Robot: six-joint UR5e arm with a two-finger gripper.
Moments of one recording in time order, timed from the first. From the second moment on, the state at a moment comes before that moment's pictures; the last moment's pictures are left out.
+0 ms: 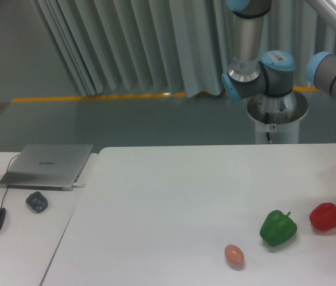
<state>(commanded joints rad) 2.56 -1.86 -1.50 -1.22 1.61 1.68</state>
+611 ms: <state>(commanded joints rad) 2.62 -1.86 -1.52 -1.21 1.58 1.68</state>
